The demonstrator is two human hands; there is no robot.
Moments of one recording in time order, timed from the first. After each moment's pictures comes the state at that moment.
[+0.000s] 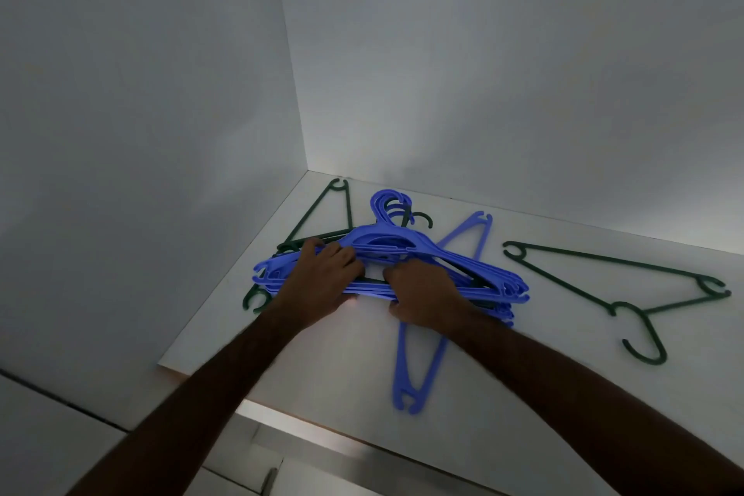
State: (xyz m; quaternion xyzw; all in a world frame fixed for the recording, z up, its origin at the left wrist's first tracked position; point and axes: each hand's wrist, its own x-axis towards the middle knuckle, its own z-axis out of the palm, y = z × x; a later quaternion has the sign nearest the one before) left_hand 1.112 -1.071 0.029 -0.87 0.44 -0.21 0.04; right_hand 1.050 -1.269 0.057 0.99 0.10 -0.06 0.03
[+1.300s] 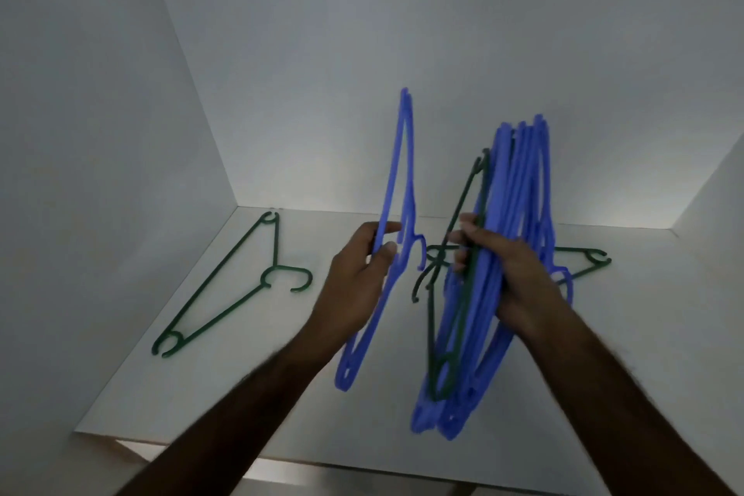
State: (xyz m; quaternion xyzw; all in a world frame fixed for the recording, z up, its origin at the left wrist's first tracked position) left_hand 0.990 -1.211 0.148 -0.74 0.27 0.07 -0.61; right_hand 0.909 -1.386 0.171 0.44 -0.14 0.14 -0.87
